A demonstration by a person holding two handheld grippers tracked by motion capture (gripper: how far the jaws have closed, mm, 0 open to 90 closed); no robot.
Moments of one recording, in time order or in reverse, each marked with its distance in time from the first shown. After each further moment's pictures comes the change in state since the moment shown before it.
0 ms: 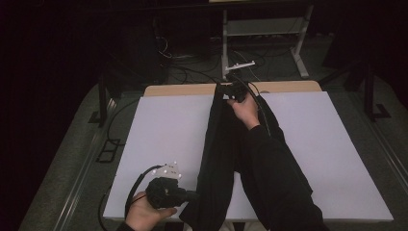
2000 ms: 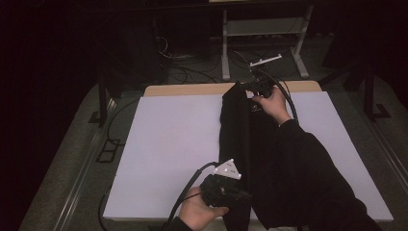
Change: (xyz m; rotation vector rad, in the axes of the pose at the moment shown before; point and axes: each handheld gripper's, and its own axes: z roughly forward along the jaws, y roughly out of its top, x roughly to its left) left arm -0.059 0.080 0.087 -0.002 -0.082 0.104; right arm -0.067 -0.003 -0.045 0.077 0.025 -0.036
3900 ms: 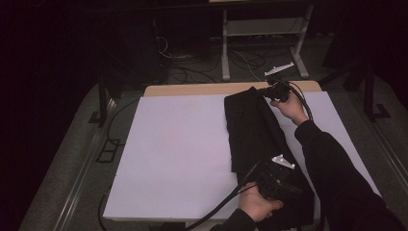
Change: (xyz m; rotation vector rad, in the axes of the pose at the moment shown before) left arm 0.004 0.056 0.131 -0.015 -0.087 -0.171; right arm -0.065 -0.038 0.005 0.054 -0.070 -0.134
